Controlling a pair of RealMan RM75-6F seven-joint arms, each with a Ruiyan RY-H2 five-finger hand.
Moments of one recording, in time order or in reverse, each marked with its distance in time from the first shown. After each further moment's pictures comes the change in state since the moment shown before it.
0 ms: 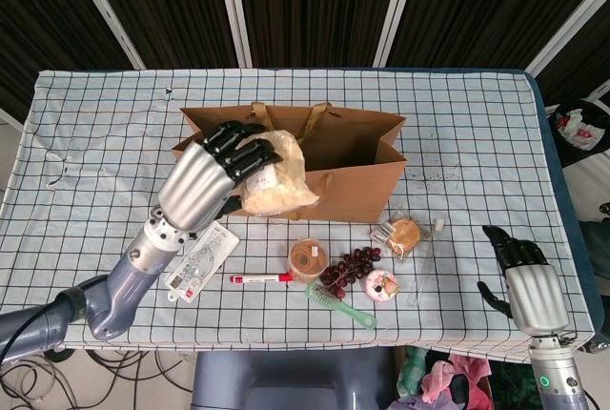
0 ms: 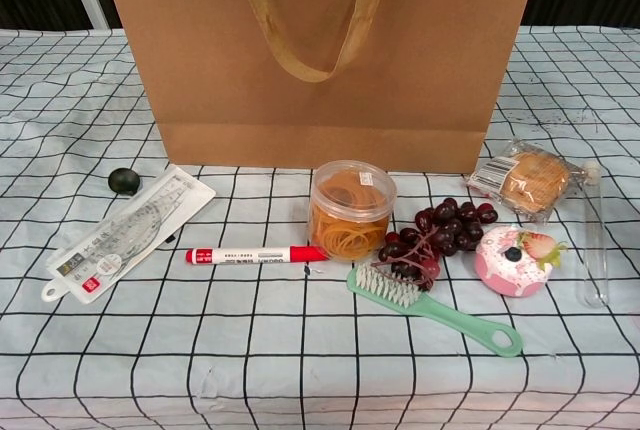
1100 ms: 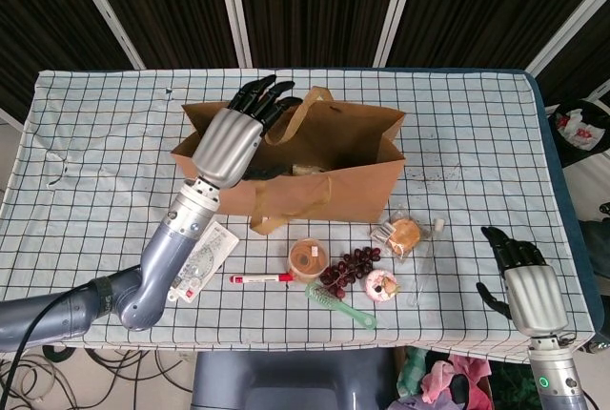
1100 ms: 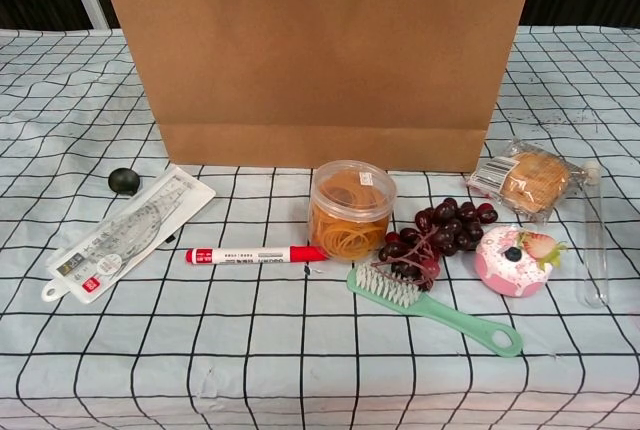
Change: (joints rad) left arm -0.122 -0.016 -0.092 -0.085 -0.530 -0.214 0.150; right arm -0.004 -0.001 -0.001 -0.002 -0.007 0.003 0.004
